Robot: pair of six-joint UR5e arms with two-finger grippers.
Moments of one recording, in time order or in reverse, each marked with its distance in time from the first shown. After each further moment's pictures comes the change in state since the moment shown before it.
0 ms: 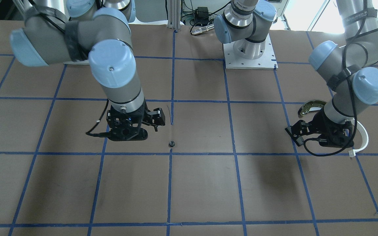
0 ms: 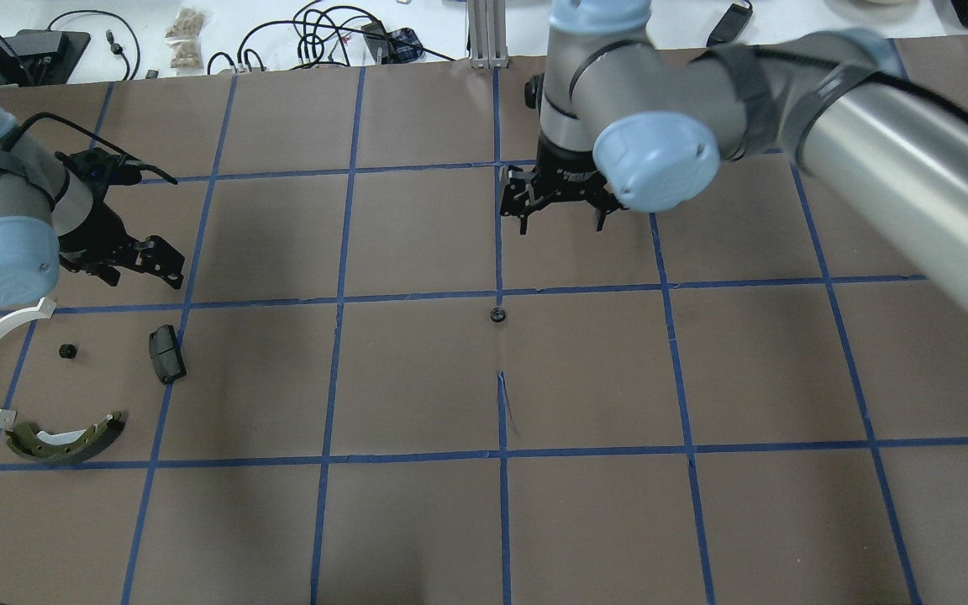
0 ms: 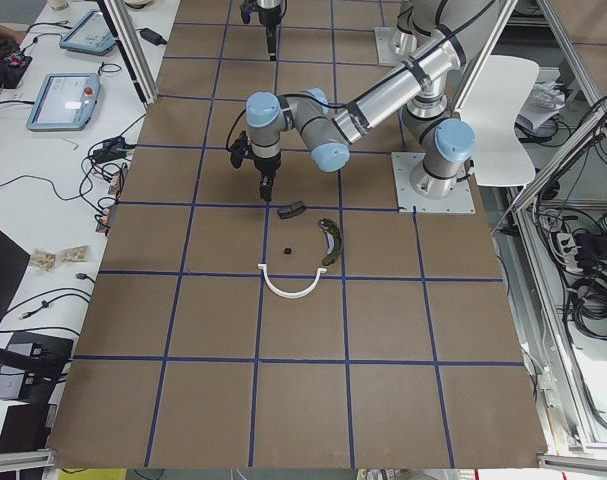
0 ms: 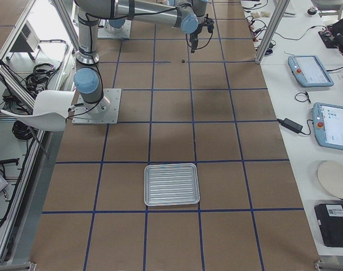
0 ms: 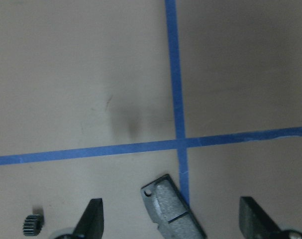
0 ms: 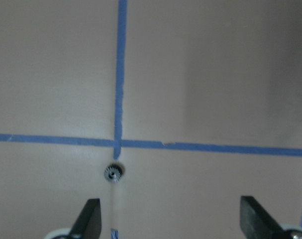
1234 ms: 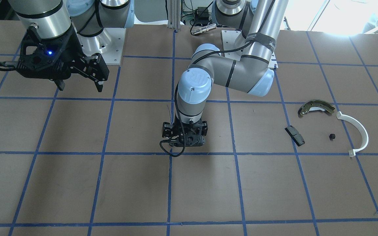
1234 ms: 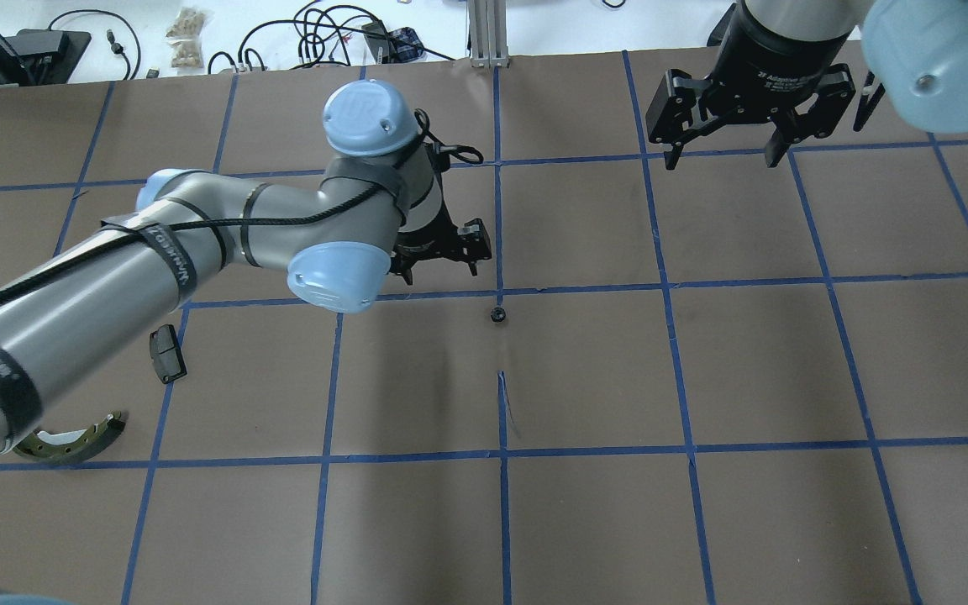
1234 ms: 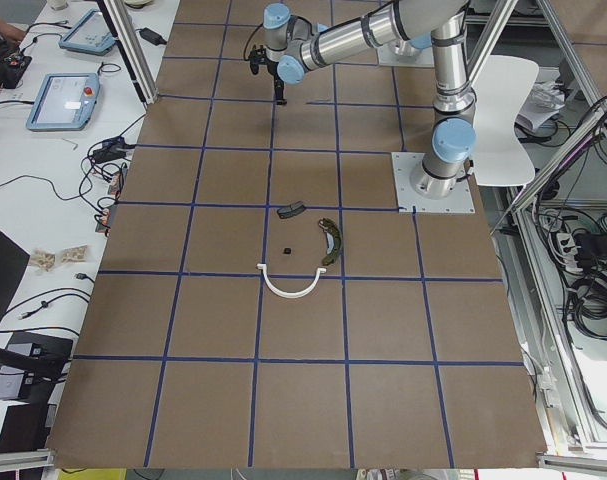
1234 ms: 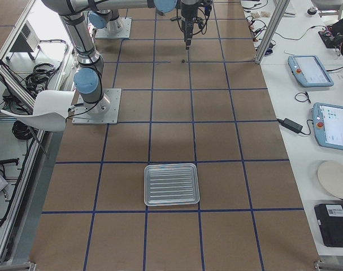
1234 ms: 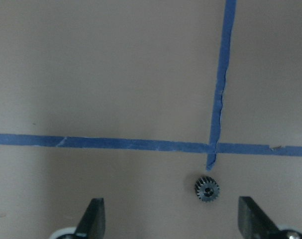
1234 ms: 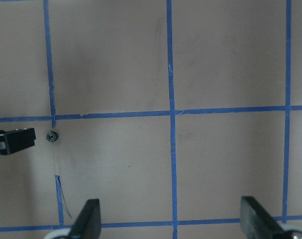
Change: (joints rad) left arm -0.731 -0.219 0.141 0.101 -0.031 -0.881; right arm -0.170 -0.257 0.010 0.131 -0.060 -0.116
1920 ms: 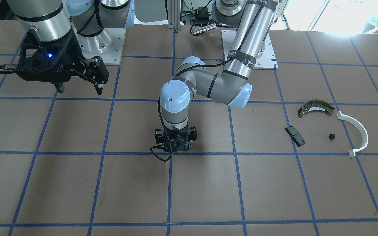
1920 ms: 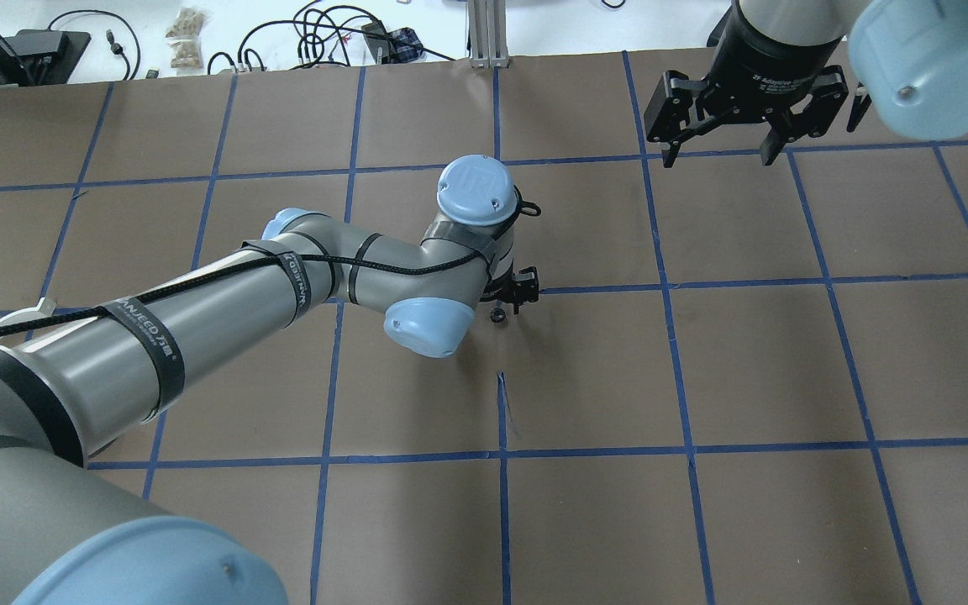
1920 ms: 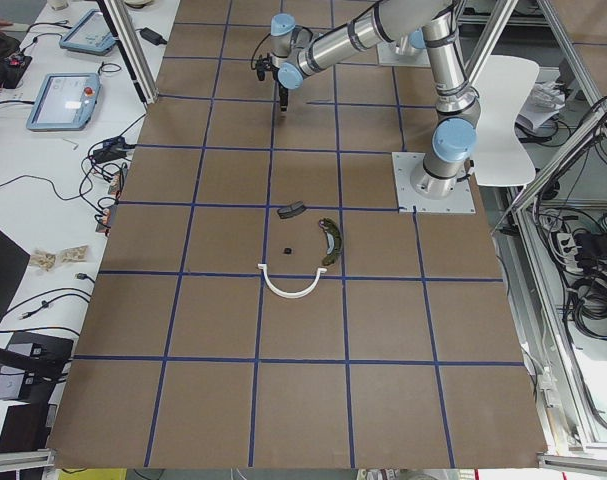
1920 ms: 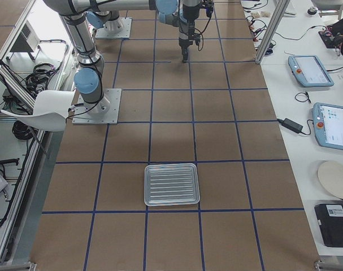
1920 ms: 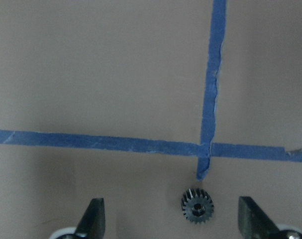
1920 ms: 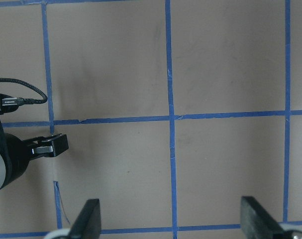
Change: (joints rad) left arm -0.047 -0.095 0.004 0.075 0.051 -0.058; right arm 0.000 0.004 -0.003 -0.012 0.002 0.000
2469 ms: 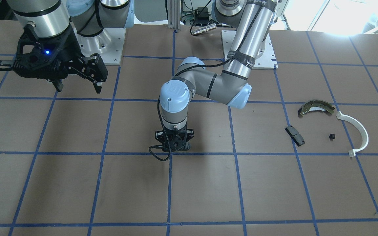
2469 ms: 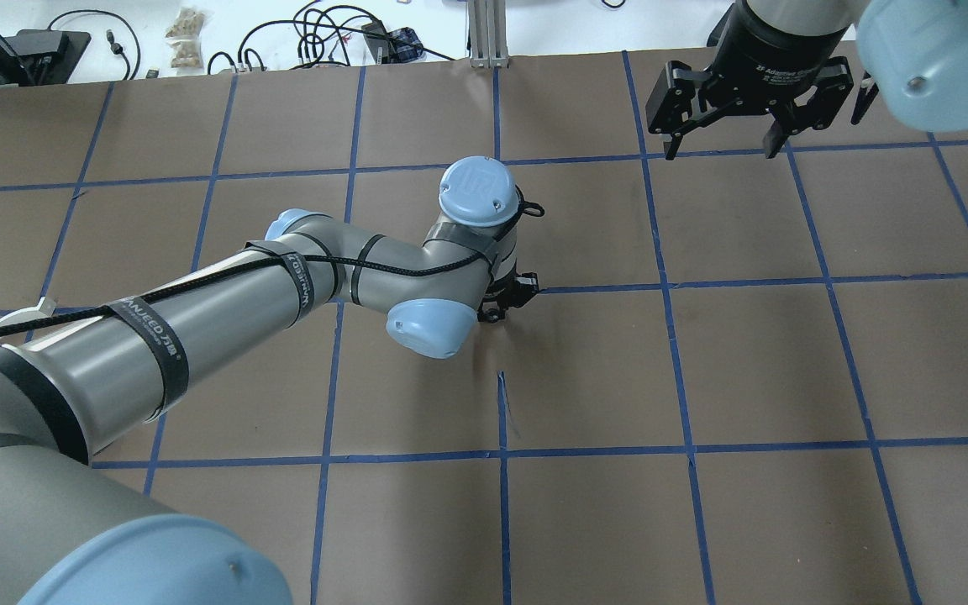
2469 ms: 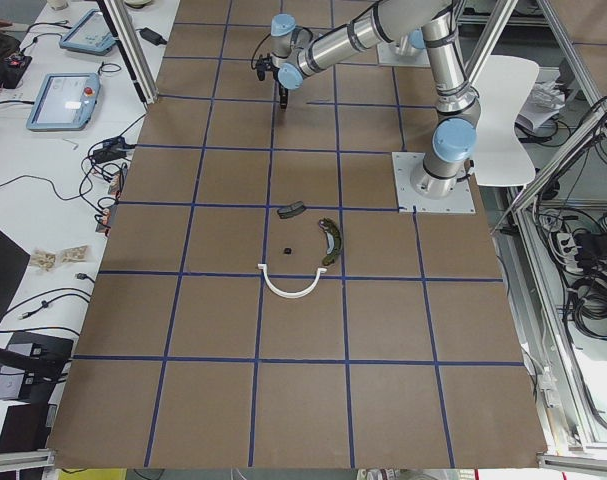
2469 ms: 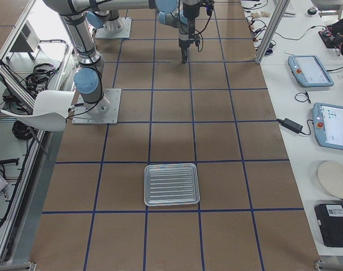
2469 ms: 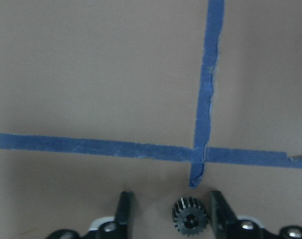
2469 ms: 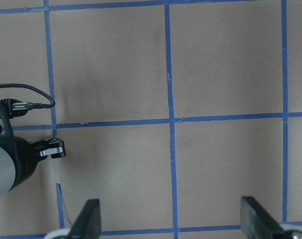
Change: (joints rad) left arm -0.002 -0.001 0.001 0.006 -0.016 0.009; right arm 0.000 -0.004 -0.010 0.006 -0.001 0.006
